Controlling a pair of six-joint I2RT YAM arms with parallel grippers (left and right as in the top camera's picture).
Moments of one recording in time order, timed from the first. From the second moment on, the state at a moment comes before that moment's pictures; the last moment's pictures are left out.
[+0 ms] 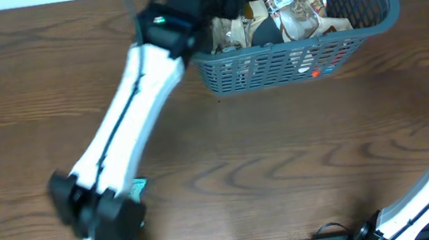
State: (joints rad) left arm -0.53 1.92 2.07 -0.62 0.03 -0.17; right arm -0.65 2.10 2.87 -1.60 -0.12 0.20
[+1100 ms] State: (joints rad) left arm -0.51 1.34 2.06 -1.69 -0.15 -0.48; right arm -0.65 2.10 2.87 -1.60 -0.12 0.20
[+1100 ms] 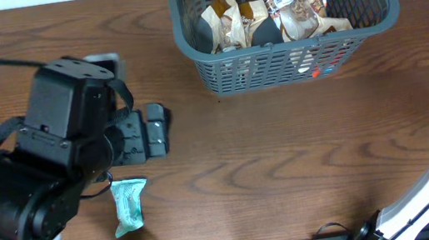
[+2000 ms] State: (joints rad) left arm -0.51 1.22 1.32 -1.69 -0.20 -1.98; right arm -0.65 2.10 2.87 -1.60 -0.12 0.20
